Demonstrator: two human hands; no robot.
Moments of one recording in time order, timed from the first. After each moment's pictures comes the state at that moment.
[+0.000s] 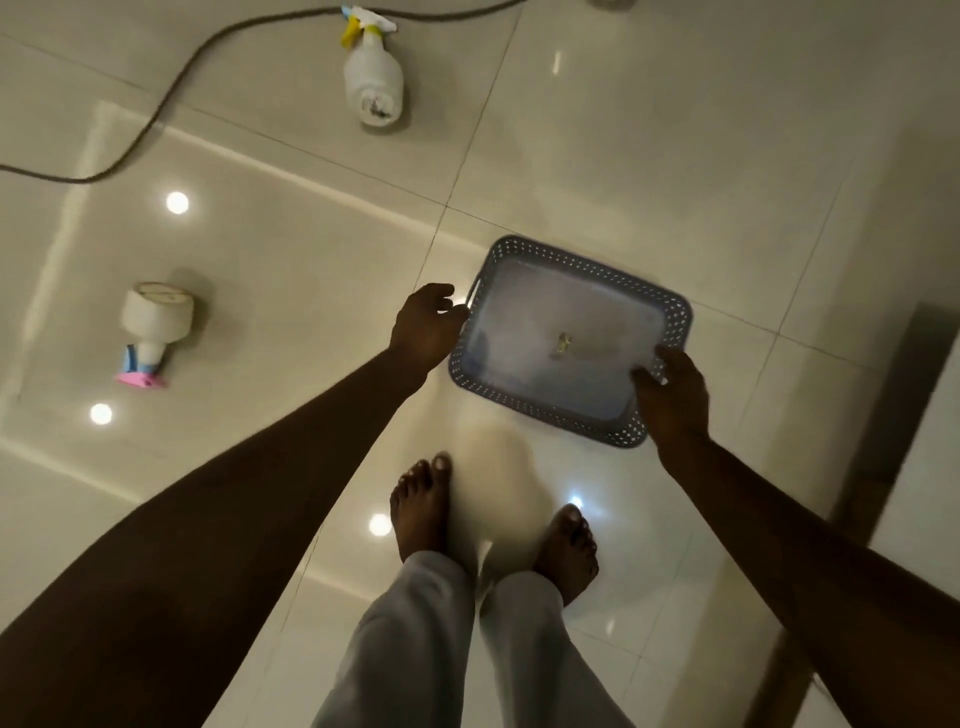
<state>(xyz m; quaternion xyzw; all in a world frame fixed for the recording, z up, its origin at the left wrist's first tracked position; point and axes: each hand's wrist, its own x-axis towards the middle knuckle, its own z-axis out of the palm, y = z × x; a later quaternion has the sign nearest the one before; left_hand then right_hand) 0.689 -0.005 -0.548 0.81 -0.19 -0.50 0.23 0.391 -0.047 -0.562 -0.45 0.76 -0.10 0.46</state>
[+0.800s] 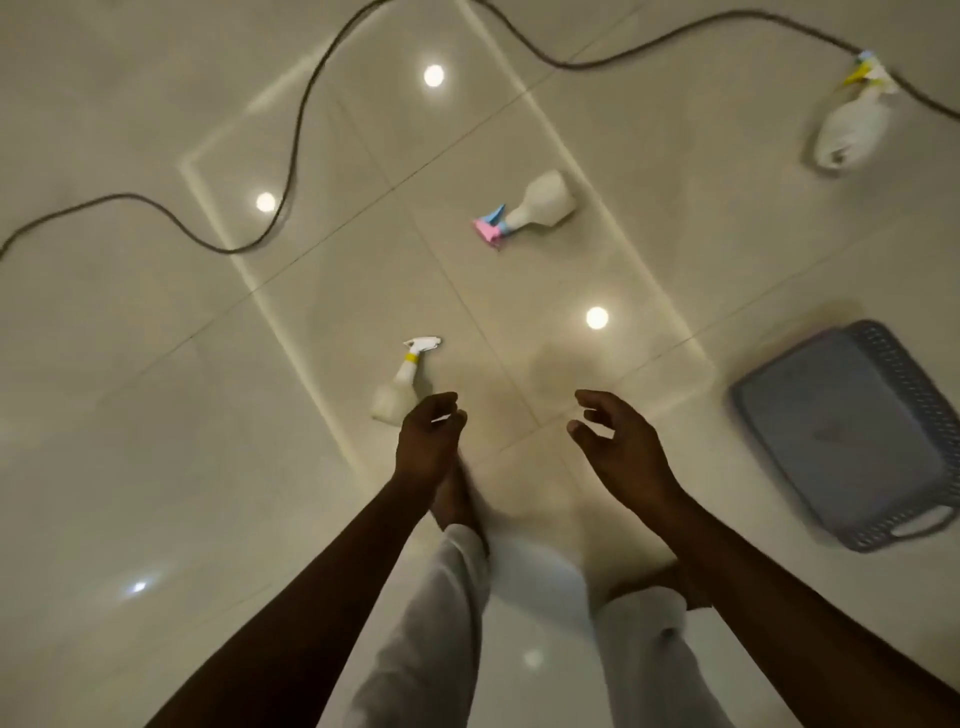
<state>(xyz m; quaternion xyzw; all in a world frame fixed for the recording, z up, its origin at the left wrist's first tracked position) 0.818 0.453 -0.393 0.83 0.20 -0.36 0.39 0.696 0.244 -0.405 -0.71 0.37 0.16 0.58</state>
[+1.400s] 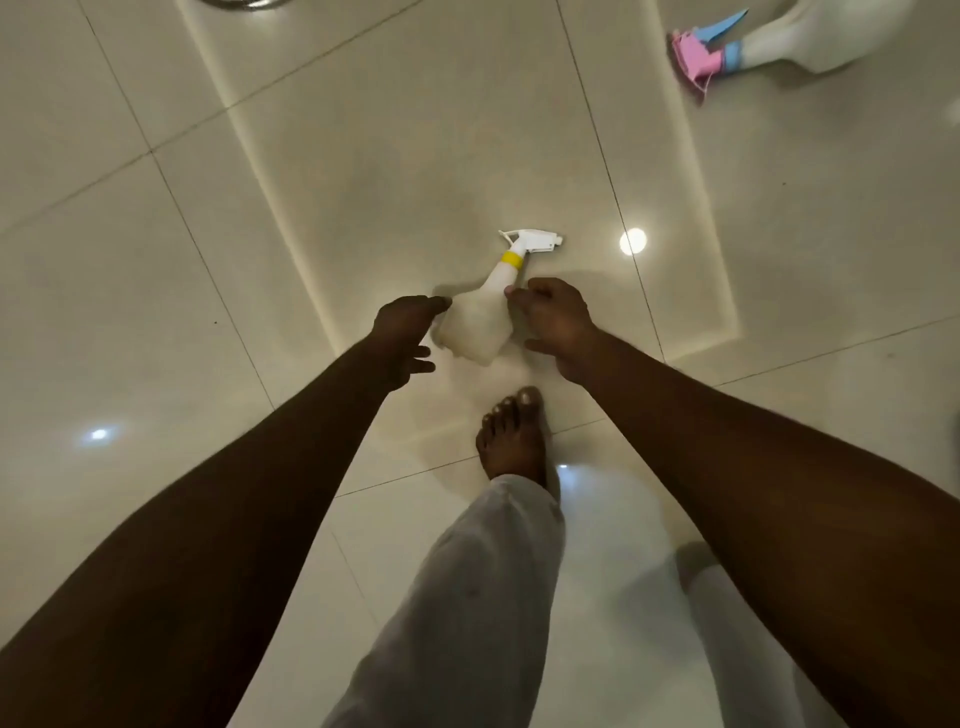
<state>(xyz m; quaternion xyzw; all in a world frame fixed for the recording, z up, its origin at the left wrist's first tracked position) 0.952 0.661 -0.613 0.68 0.41 -0.46 0.39 0.904 0.478 -0.649 -0.55 0.46 0.32 0.62</state>
